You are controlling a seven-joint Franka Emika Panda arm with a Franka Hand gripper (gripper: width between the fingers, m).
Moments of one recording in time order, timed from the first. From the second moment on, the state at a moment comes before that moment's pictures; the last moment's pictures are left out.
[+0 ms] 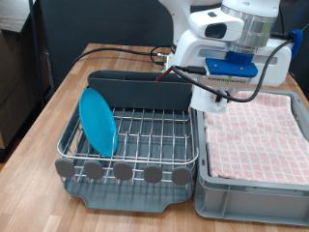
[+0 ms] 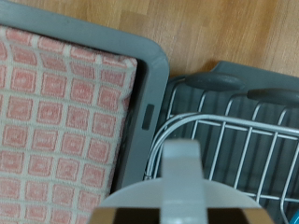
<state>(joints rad) 0.26 0.26 -0.16 -1.84 -0.15 2.16 0.73</state>
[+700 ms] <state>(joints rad) 0.23 0.39 -0.17 -1.70 -0.08 2.16 0.71</state>
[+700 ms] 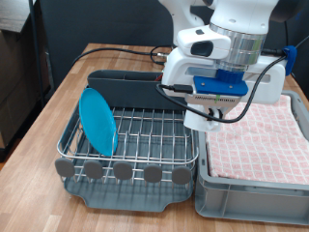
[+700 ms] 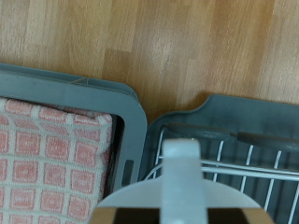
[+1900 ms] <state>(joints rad) 0.19 0.58 -0.18 -1.55 -0.03 2.21 0.76</state>
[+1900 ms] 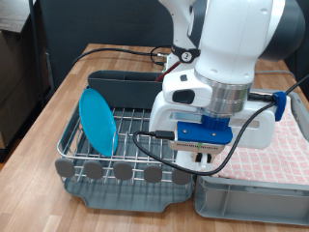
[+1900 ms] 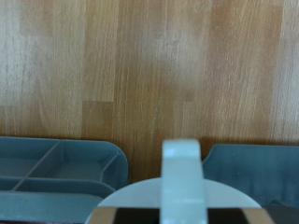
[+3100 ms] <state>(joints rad) 0.16 0.65 -0.18 -1.58 -0.01 2.31 0.71</state>
